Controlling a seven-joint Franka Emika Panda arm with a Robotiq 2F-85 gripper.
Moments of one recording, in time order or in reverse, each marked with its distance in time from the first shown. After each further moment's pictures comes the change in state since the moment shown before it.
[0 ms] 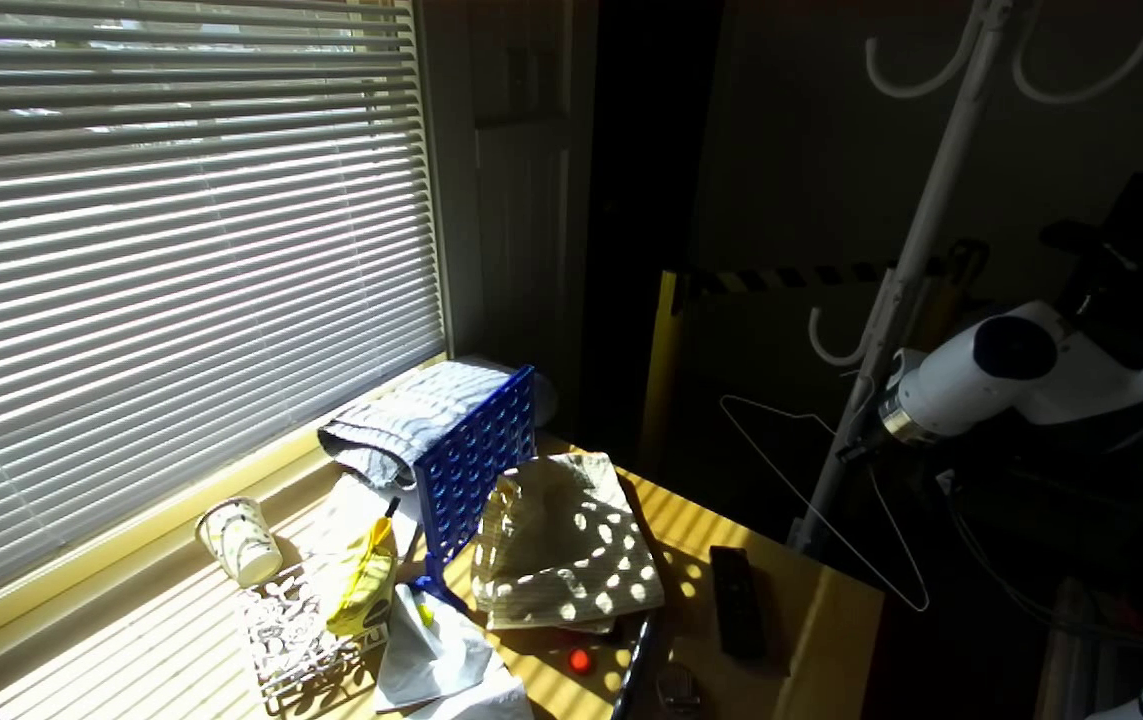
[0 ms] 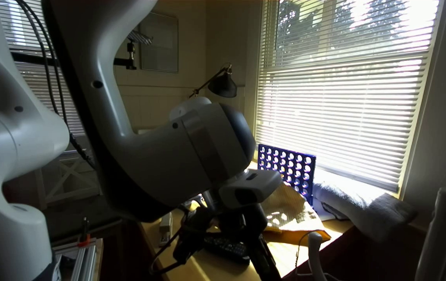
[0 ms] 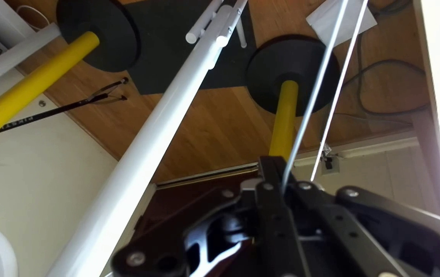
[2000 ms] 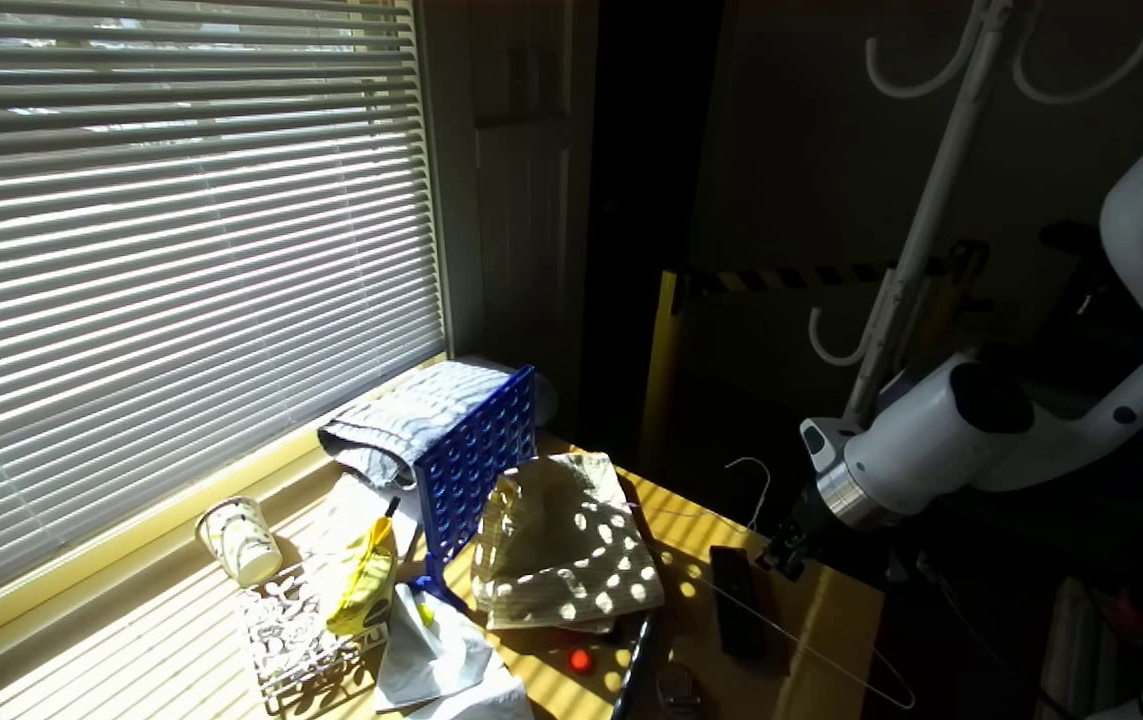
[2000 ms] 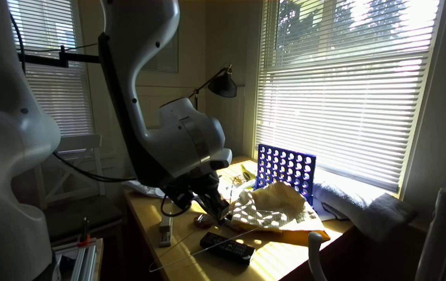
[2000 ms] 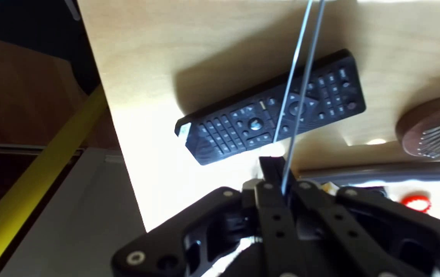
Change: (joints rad) arm 0.193 0.076 0.302 -0.004 0.240 0.167 -0.225
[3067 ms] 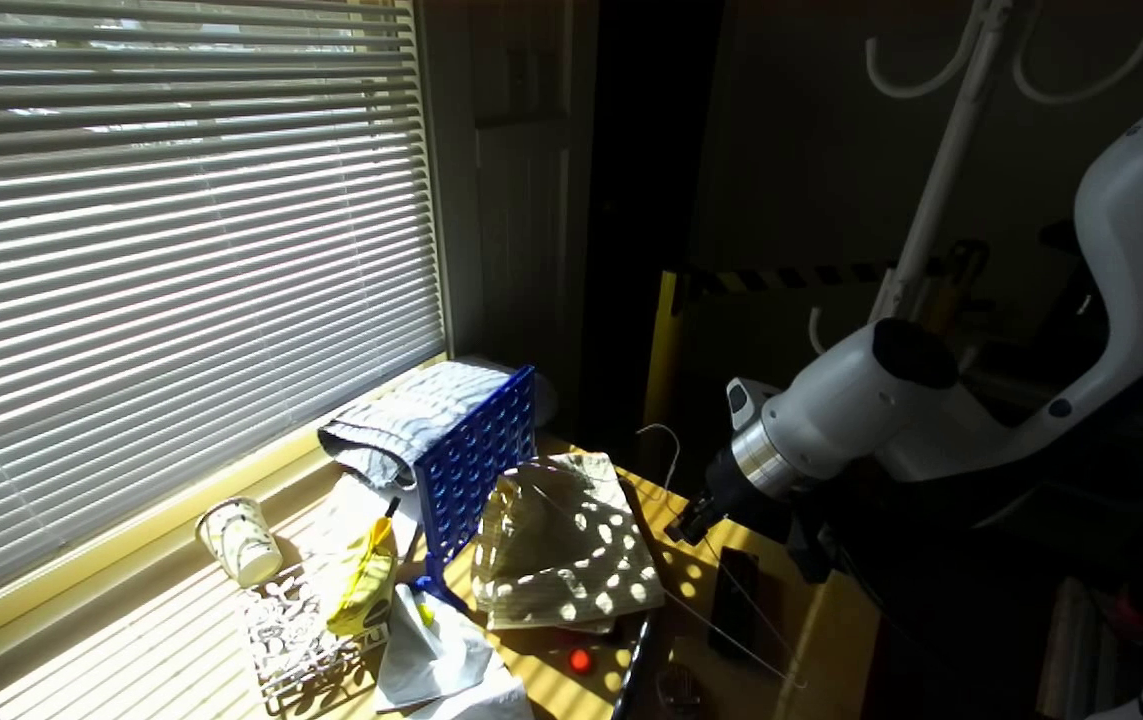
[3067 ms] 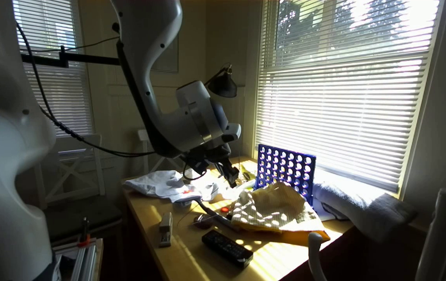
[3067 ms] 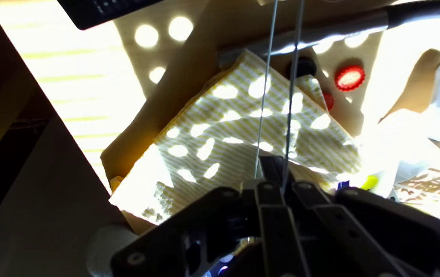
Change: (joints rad) arm 0.083 0.033 0.114 0.161 0.461 -0.027 -0.186
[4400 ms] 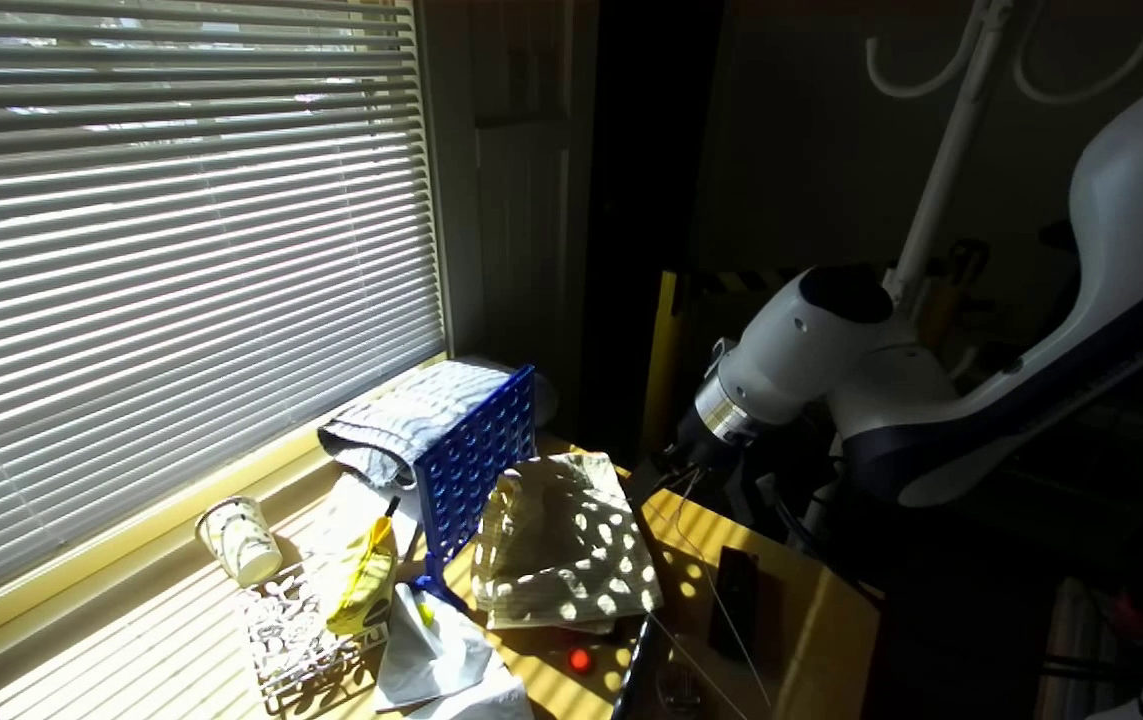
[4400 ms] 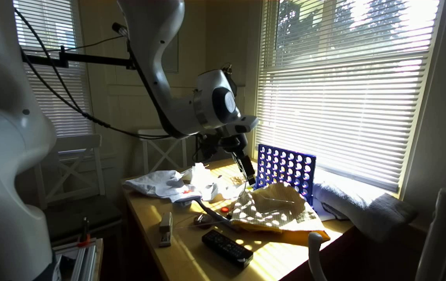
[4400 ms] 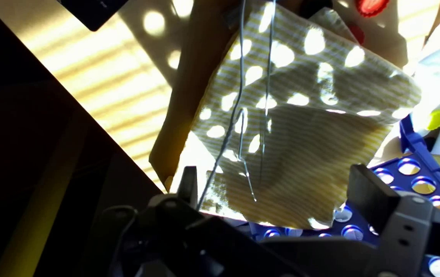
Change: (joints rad) arm -0.010 -0.004 0.043 0.090 0.445 -0.183 -0.113
